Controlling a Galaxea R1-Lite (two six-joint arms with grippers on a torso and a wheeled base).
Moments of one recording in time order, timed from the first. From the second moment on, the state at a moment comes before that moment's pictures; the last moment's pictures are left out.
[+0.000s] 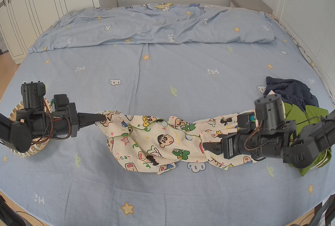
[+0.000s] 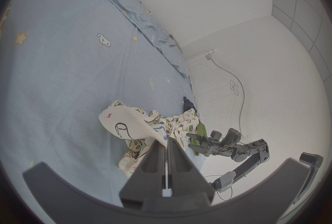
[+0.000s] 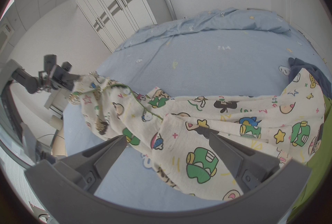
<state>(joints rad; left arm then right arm) 0.00 1.74 -0.70 -0.62 -0.90 -0.58 0.57 1.83 -0.75 -0.47 0.03 0.15</state>
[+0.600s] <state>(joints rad) 0.00 1.75 -0.71 -0.62 -0.90 -0.58 0.66 1.96 -0.79 -0.53 -0.13 0.15</state>
